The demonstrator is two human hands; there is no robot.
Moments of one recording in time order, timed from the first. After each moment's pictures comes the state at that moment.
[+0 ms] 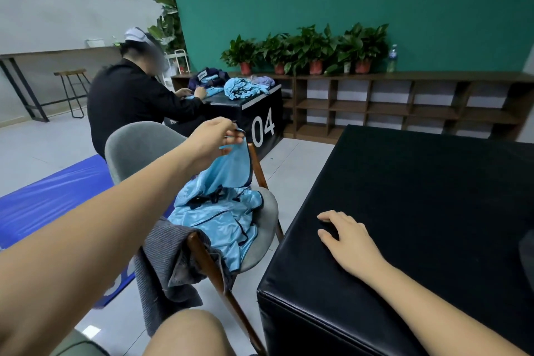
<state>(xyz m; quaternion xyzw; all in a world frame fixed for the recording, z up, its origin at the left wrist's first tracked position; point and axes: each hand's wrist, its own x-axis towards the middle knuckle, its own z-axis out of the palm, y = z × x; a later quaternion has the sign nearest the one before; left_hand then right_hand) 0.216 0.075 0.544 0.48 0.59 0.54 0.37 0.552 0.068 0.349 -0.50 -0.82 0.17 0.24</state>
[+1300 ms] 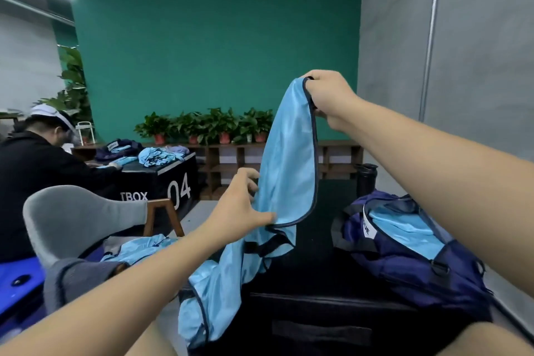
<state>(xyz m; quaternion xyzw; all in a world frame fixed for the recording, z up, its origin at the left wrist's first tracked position) 0.492 -0.169 0.568 0.77 0.46 0.42 0.14 0.711 -0.152 0.761 -0.43 -0.64 0.22 0.60</state>
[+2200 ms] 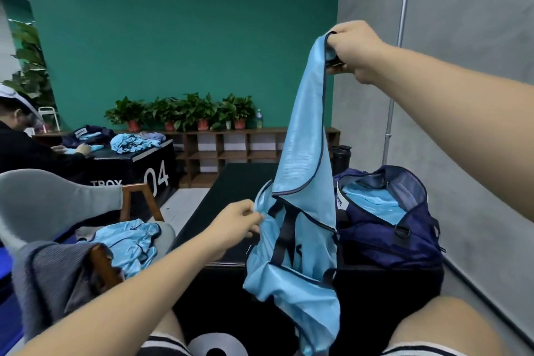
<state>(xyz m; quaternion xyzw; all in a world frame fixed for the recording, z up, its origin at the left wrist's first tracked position) 0.524 -0.164 0.476 0.70 0.47 0.37 0.37 0.786 -0.182 0.791 -0.49 -0.62 0.14 0.60</state>
